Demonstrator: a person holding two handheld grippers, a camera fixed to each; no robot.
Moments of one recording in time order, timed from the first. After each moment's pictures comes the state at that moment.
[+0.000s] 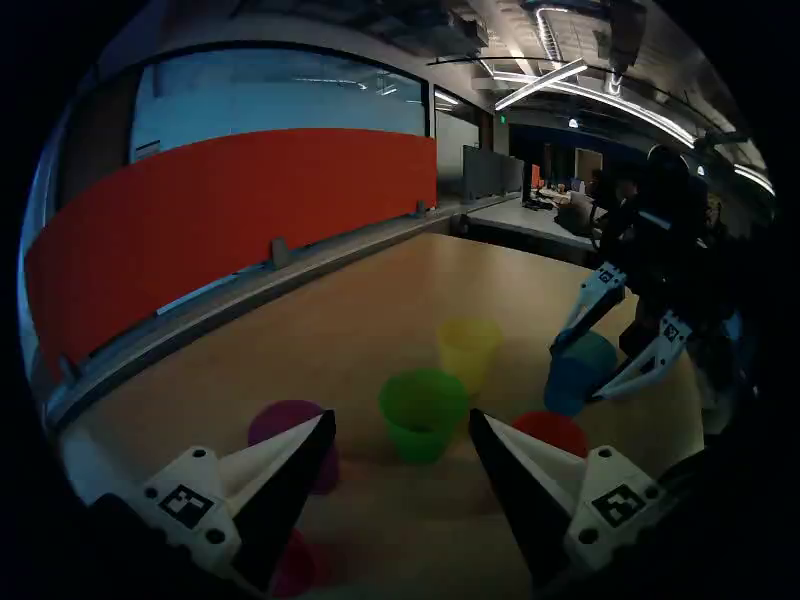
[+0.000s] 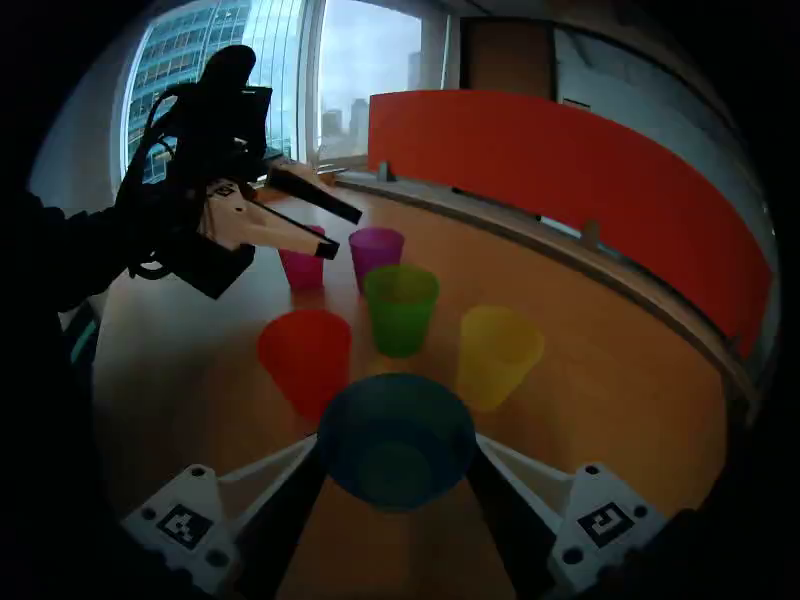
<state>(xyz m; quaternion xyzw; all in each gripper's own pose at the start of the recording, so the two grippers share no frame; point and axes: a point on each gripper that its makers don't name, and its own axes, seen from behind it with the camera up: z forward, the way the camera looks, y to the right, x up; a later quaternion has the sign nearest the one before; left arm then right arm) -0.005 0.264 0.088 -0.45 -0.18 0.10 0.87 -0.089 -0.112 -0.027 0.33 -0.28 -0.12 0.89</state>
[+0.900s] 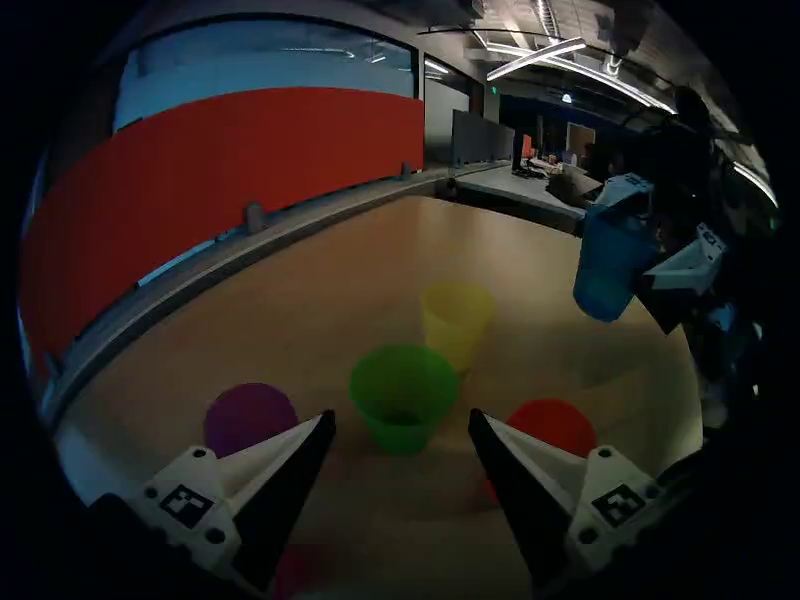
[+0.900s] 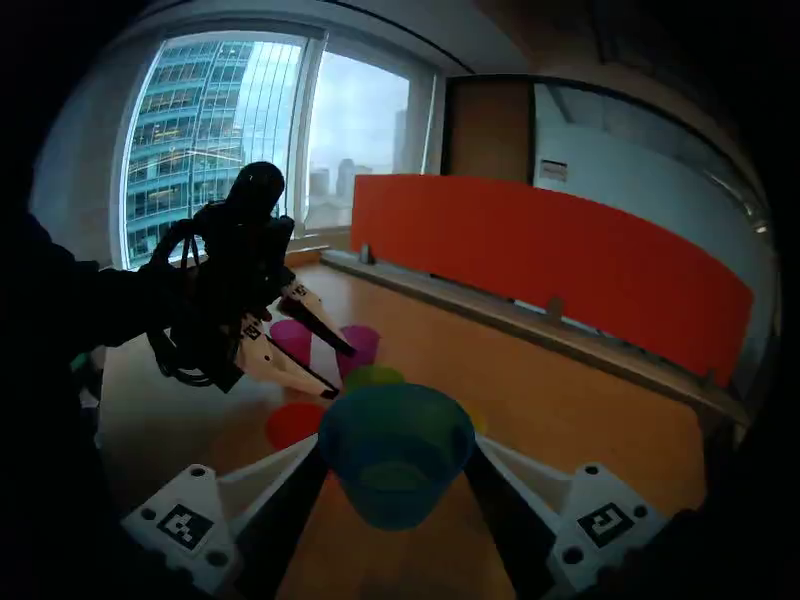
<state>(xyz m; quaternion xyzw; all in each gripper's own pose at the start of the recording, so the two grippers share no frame) -0.041 0.290 0.084 -0.46 -0.24 0.12 0.85 0.006 -0.105 -0.014 0.32 -0.17 -0.09 0.93</state>
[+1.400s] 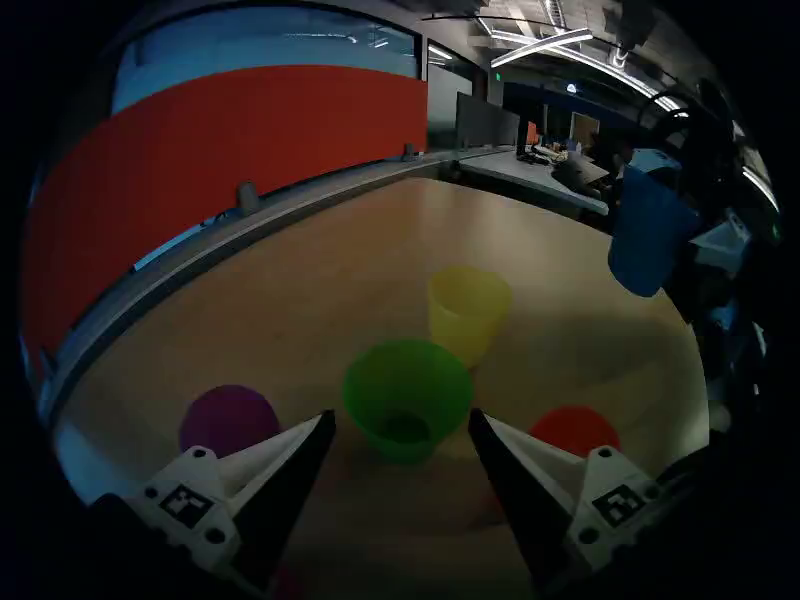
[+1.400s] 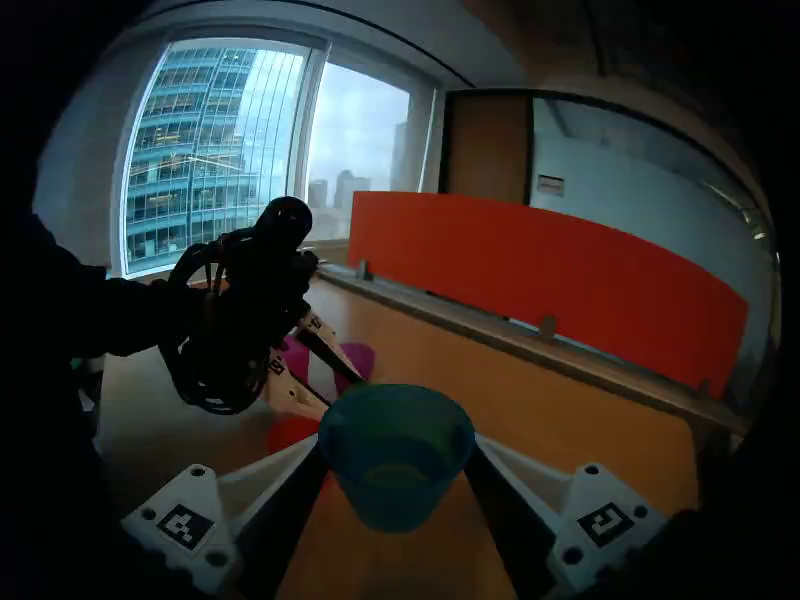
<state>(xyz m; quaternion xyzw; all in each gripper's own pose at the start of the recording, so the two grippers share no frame) -0.062 0.306 0.097 -0.45 -0.26 0.13 0.84 0.023 -0.102 -0.017 0.32 -0.15 -0.09 0.93</state>
